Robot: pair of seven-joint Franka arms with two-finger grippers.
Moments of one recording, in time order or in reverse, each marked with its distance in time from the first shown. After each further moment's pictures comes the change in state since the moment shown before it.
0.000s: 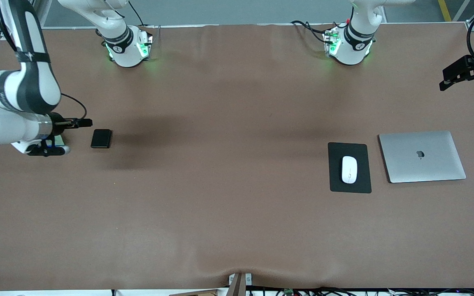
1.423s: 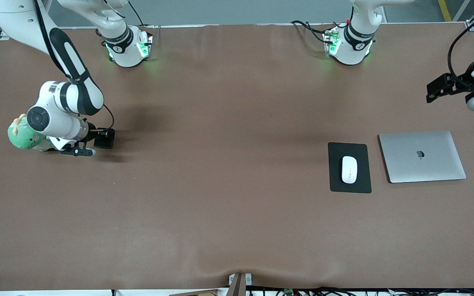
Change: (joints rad) left arm 0.036 0.013 -0.072 -0.055 0.062 0.017 -0.009; right arm 0.002 0.099 -0.022 -0.493 0.000 0.842 0.041
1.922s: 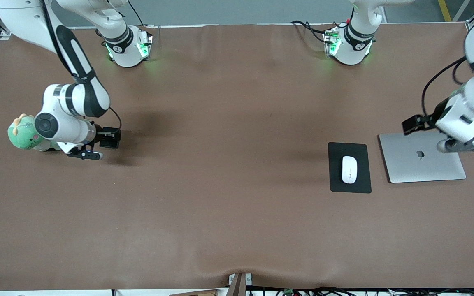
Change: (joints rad) left arm -0.006 0.125 -0.036 0.000 0.023 0.121 -0.169; right arm 0.057 -0.005 -0.001 0.074 0.001 -0.132 0.091
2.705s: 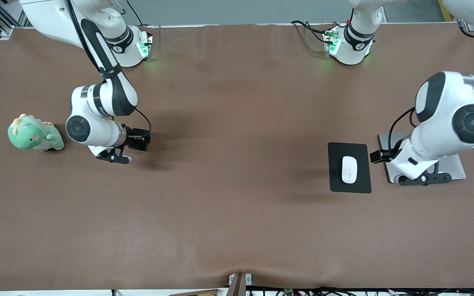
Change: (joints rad) left arm 0.121 0.236 -0.222 -0.004 0.083 0.201 -0.161; right arm 0.233 0.013 0.002 0.124 0.130 -0.137 0.234
